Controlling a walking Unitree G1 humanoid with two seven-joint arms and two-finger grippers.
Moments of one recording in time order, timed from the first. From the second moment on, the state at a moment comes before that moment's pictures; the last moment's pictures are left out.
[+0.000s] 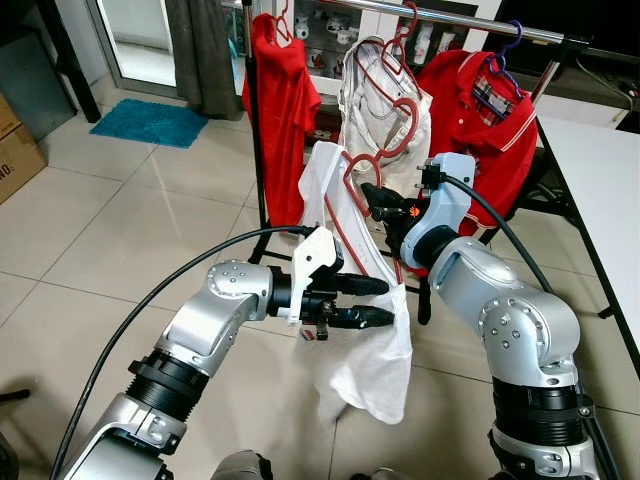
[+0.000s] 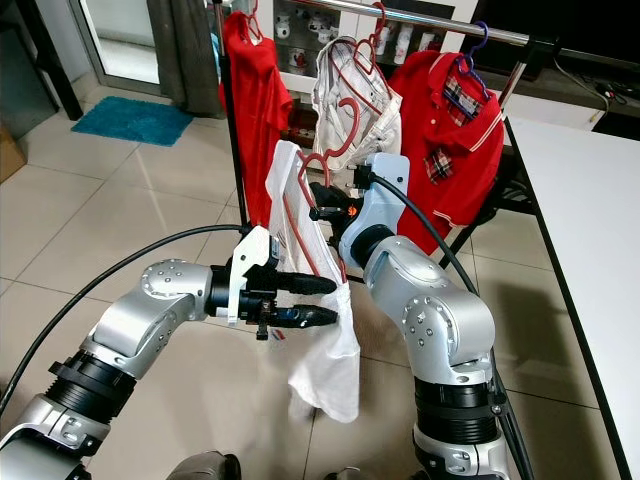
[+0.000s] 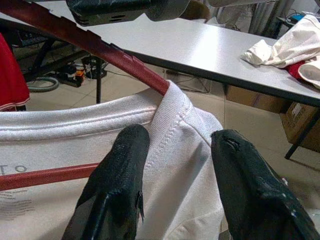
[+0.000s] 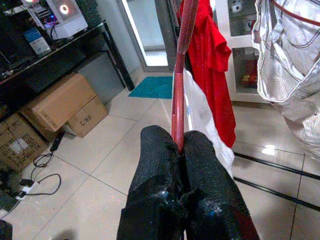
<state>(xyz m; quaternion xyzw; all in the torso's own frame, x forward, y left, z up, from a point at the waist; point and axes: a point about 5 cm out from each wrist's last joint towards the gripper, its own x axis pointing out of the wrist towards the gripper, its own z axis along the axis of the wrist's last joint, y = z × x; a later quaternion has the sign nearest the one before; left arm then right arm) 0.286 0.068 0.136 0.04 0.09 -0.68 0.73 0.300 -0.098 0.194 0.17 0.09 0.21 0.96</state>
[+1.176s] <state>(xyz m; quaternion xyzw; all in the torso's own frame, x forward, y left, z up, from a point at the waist) 0.288 0.063 0.143 0.01 0.06 -0.67 0.74 0.300 -0.098 0.194 0.17 0.09 0.21 0.96</state>
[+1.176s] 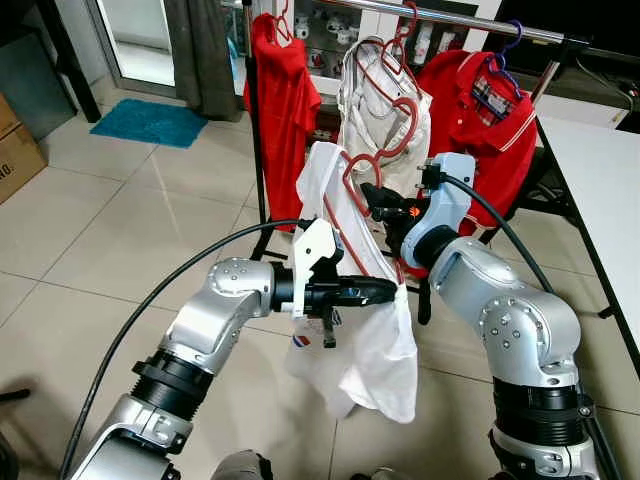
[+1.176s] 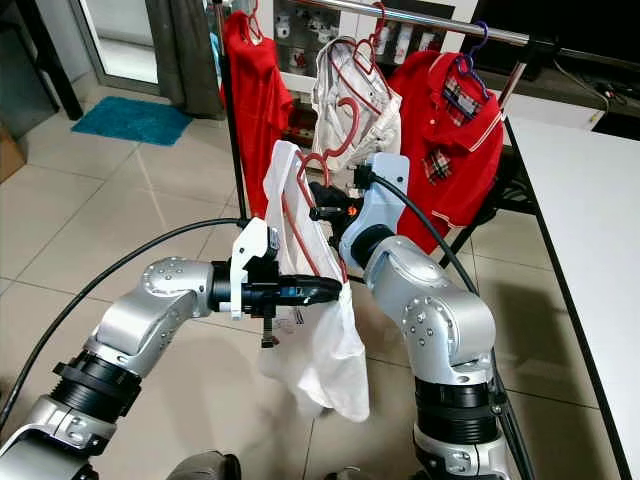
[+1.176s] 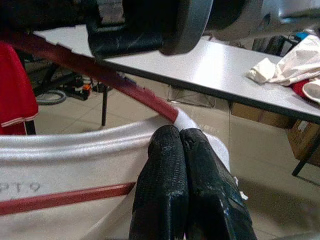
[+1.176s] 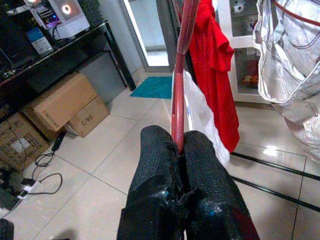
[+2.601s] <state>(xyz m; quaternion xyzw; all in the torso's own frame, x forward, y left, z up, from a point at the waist) 0.300 0.064 0.126 0.03 0.04 -0.67 0.74 0.299 -0.097 0.195 0.17 0.09 0.23 0.95</state>
